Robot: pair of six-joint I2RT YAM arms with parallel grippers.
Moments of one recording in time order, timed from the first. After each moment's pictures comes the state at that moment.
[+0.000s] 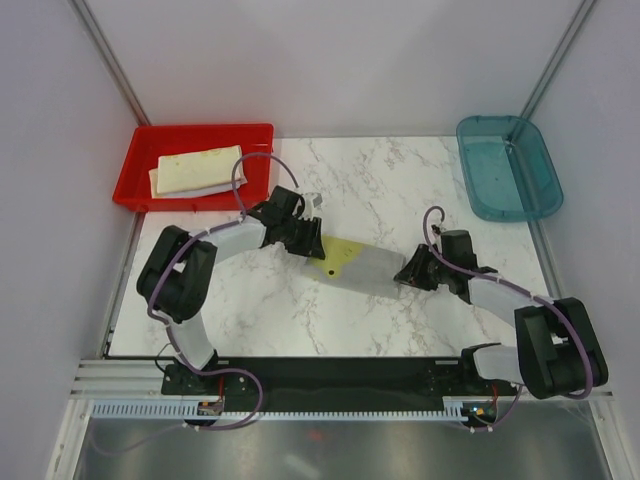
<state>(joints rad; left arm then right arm) -0.50 1.80 1.06 -0.24 0.41 -0.25 0.19 1.30 0.43 0.01 -0.40 0.62</state>
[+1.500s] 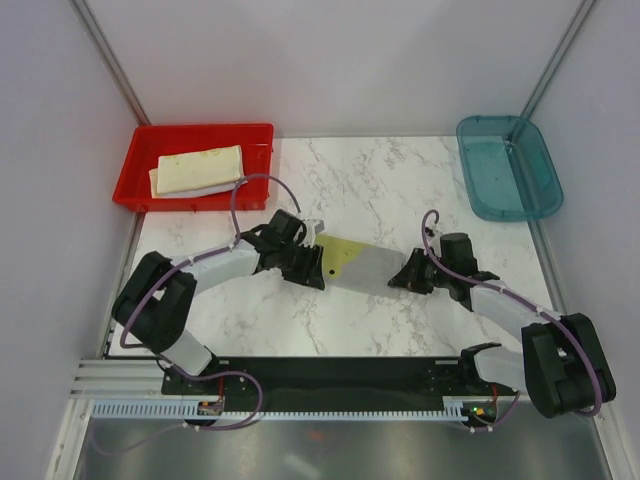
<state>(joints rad) -0.61 1.57 0.89 -0.31 0.41 -0.31 0.23 1.20 0.43 -0.01 -0.52 0.59</state>
